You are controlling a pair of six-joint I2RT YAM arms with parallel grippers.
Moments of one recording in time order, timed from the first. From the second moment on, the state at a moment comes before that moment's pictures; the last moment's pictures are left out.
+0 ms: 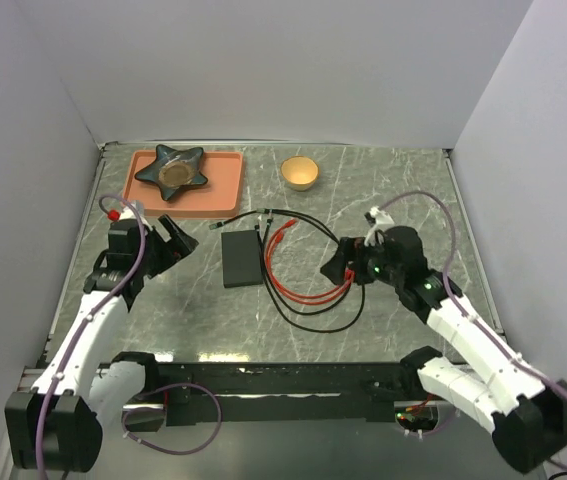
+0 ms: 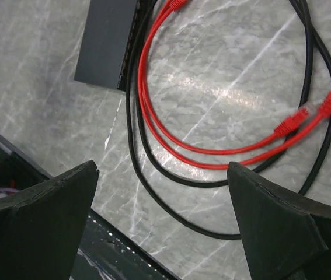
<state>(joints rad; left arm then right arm) -0.07 0.90 0.65 -0.34 0.14 -0.67 0.40 0.83 0.62 -0.34 -0.28 0.44</state>
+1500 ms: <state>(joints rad) -0.38 1.48 1.01 -0.43 -0.03 -0.71 0.59 2.04 1.39 -0.34 -0.33 0.55</state>
